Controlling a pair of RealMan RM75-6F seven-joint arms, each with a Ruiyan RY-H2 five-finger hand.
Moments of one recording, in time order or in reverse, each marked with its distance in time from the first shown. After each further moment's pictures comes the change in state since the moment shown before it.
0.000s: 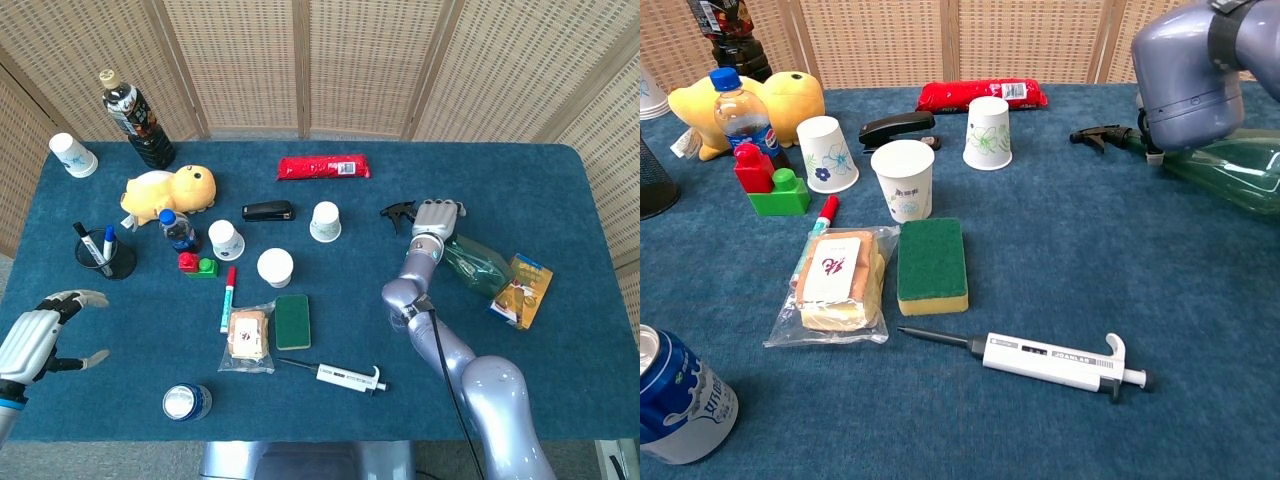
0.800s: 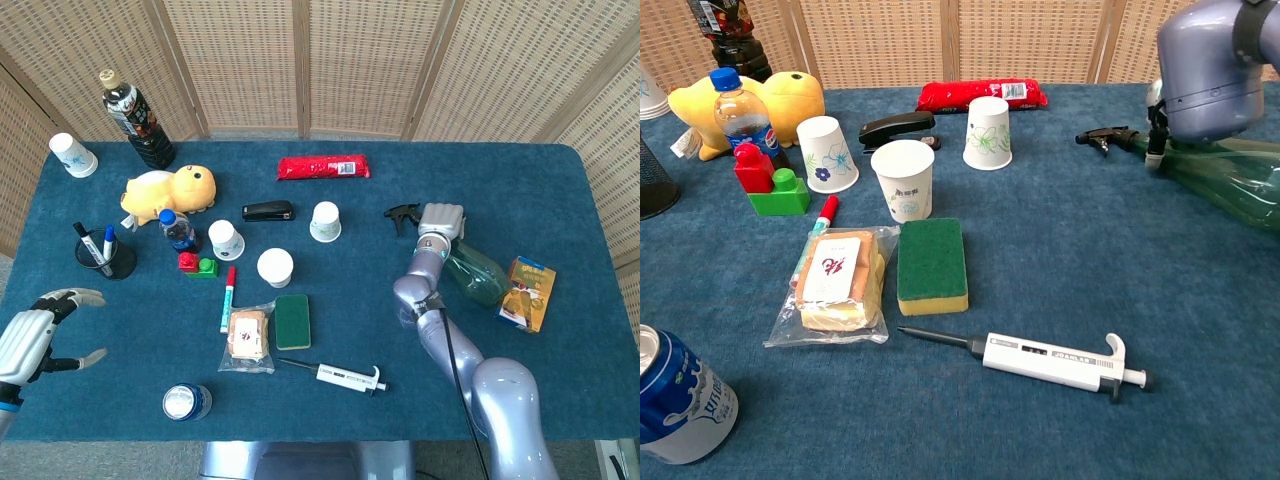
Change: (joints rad) left arm 0.011 0.005 -0.003 0.000 0.017 0.036 -0.029; right arm -0.039 0.007 0.110 0.028 -0.054 -0.074 0.054
